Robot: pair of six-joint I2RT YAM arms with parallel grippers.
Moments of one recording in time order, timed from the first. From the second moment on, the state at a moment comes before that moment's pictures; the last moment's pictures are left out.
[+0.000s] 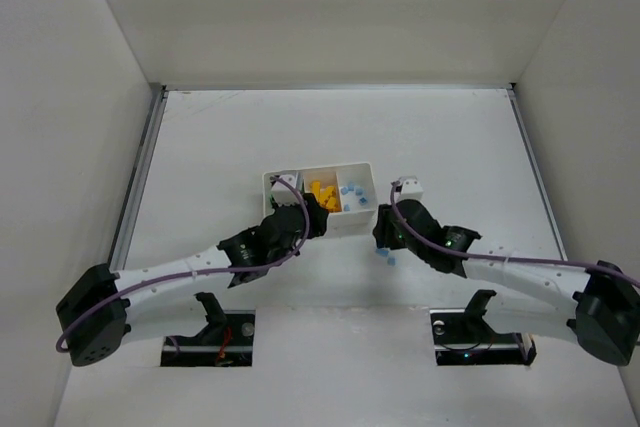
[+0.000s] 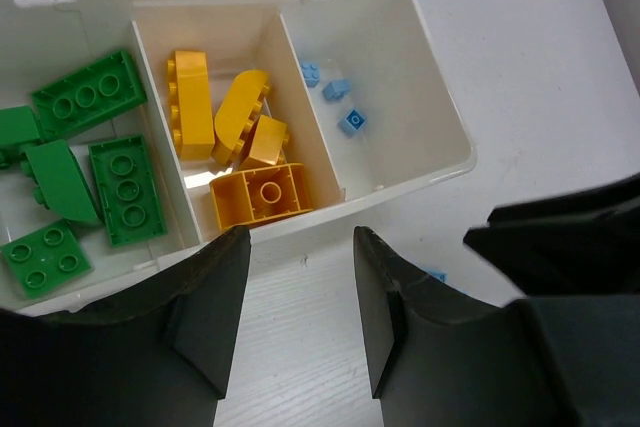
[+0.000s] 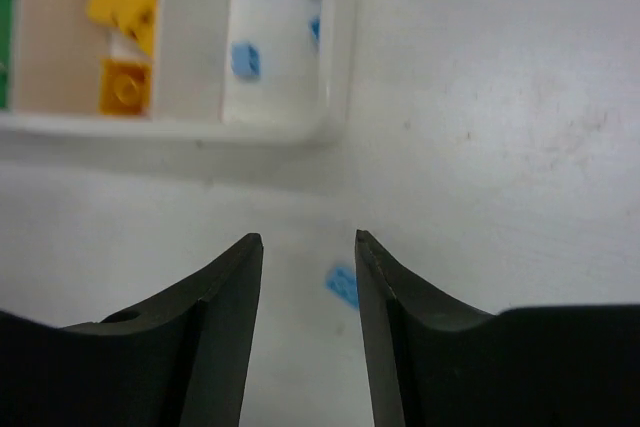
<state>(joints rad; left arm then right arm) -1.02 1.05 0.52 0.11 -0.52 -0.68 0.87 1.07 0.59 -0.19 0.38 0.62</state>
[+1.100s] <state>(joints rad) -0.98 0.96 0.52 0.10 -0.50 -0.64 0.95 1.41 0.69 -0.35 0.30 0.63</state>
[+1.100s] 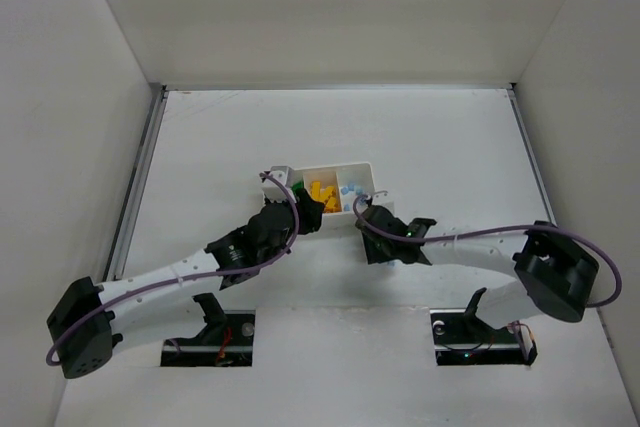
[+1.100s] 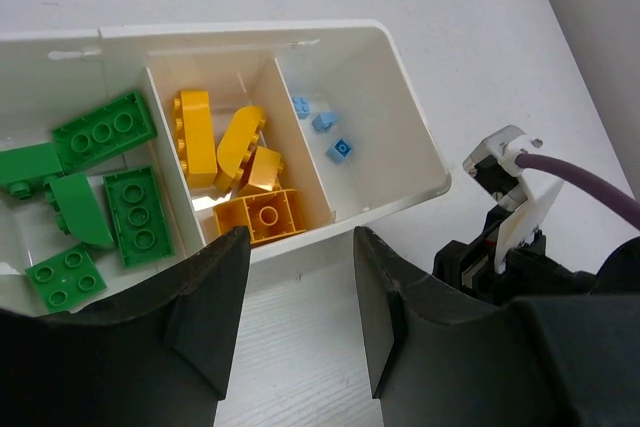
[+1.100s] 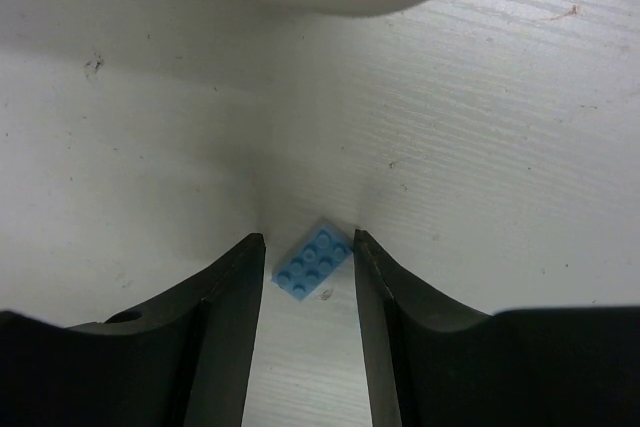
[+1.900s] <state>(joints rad) -0.98 0.95 0.52 0.08 -0.50 -0.64 1.03 1.42 0.69 -0.41 0.38 0.79</state>
